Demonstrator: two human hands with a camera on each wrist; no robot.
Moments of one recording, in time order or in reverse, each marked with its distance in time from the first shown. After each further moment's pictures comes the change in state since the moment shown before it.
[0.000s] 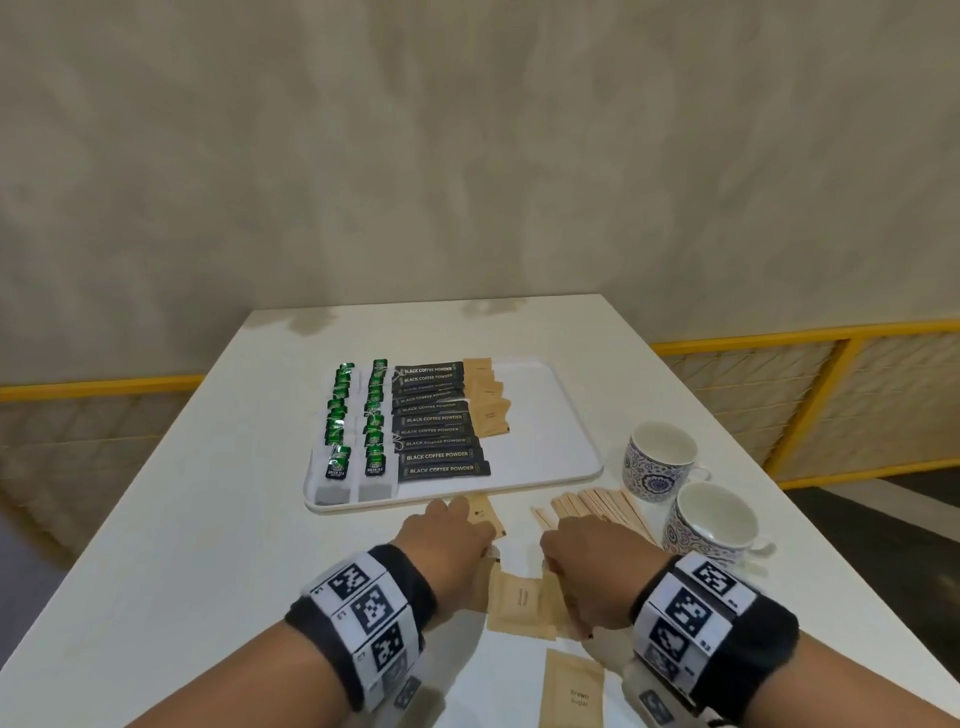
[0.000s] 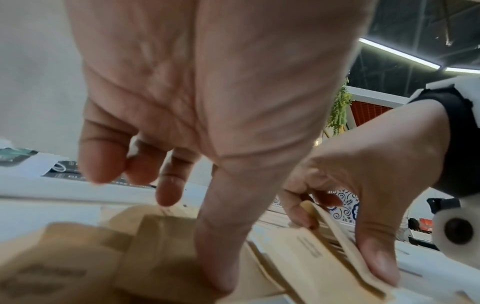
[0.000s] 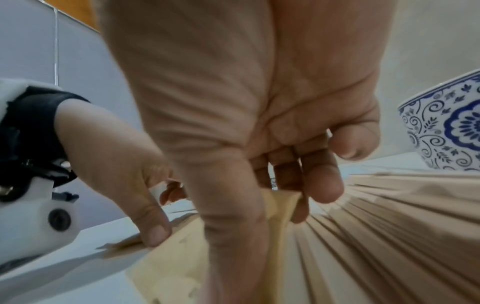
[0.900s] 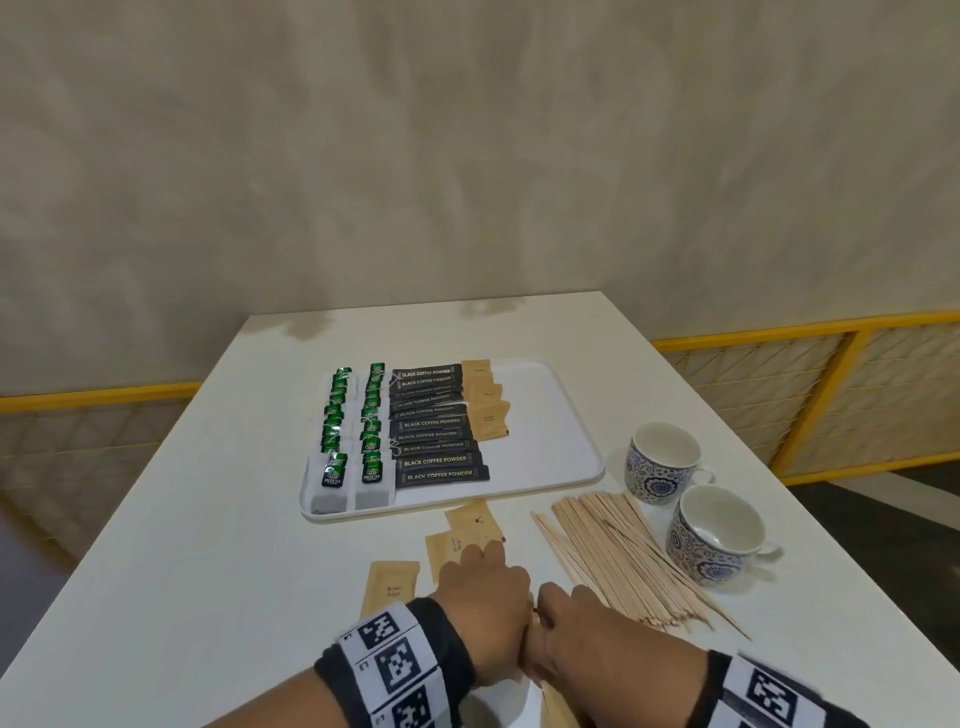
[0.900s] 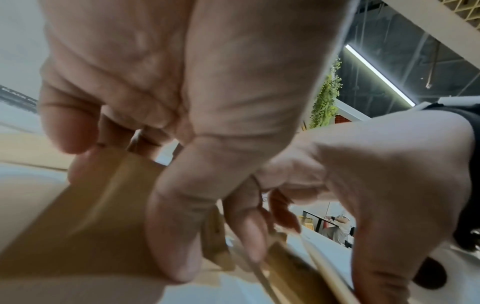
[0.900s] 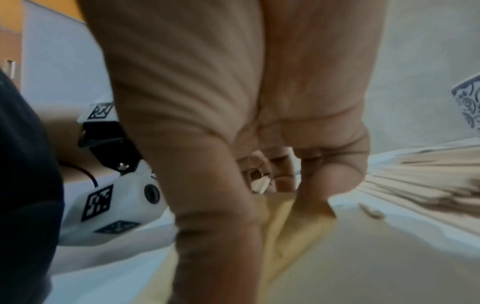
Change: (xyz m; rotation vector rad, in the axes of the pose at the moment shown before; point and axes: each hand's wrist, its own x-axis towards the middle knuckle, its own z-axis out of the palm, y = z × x) left_hand -0.002 0.042 0.010 -0.037 -0.106 0.017; right_hand -0.018 -0.014 0.040 -0.032 0.016 -0.327
